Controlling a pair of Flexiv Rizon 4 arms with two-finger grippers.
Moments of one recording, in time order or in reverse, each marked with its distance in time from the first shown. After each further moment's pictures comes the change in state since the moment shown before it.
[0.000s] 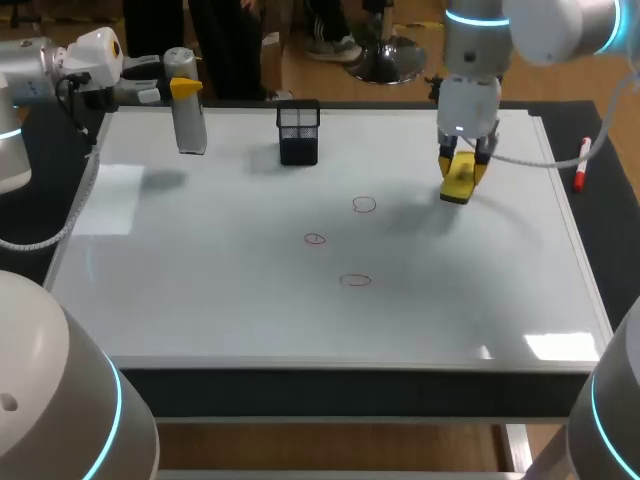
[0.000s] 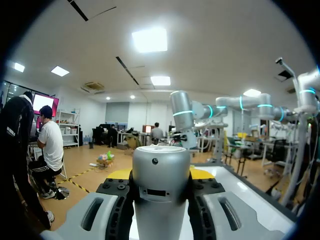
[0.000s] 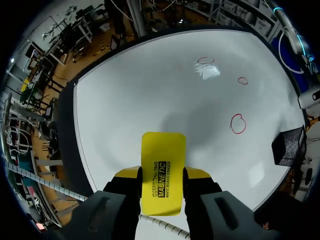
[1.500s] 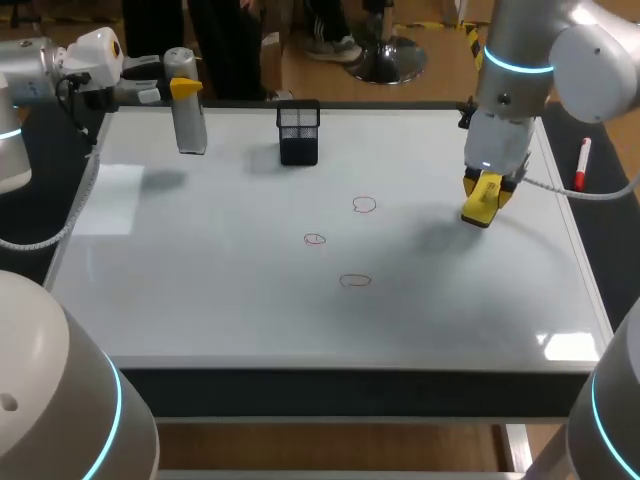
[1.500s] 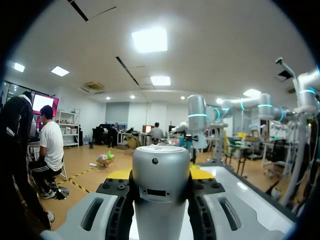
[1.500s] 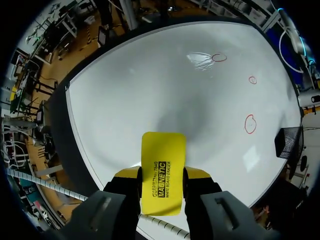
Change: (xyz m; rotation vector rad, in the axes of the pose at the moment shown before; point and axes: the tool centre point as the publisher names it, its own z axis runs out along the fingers) left arm 0.000 0.000 0.000 0.000 0.000 0.000; right arm 0.045 0.020 0.015 0.119 -0.088 0.069
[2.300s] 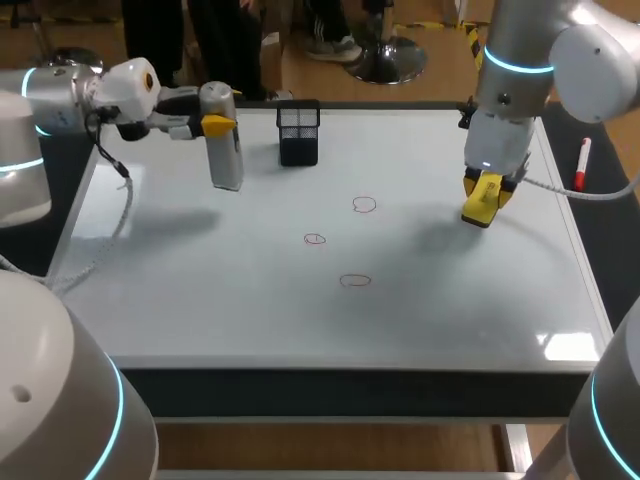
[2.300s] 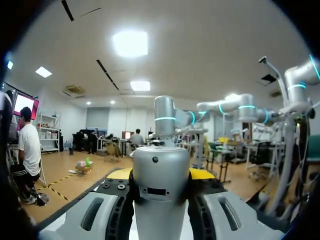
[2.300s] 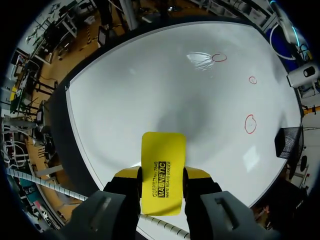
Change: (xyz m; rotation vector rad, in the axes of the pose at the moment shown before) left arm 0.116 0.002 0.062 0.059 0.175 -0.012; right arm 0.000 0.000 0.000 0.000 0.000 0.000
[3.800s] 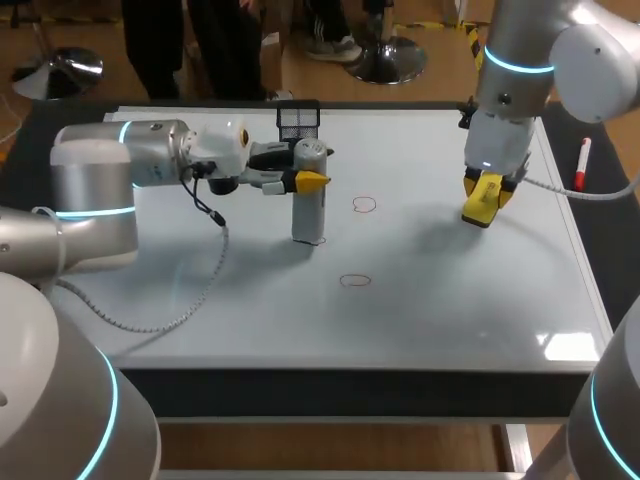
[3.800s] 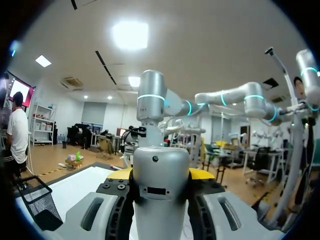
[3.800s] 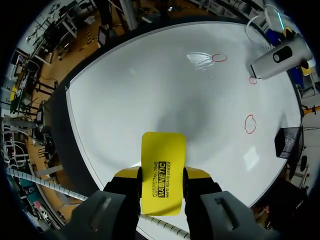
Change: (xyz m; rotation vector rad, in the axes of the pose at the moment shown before) left arm 0.055 0.068 0.132 0.012 0.021 -0.056; right arm 0.000 0.000 0.000 0.000 0.000 0.000
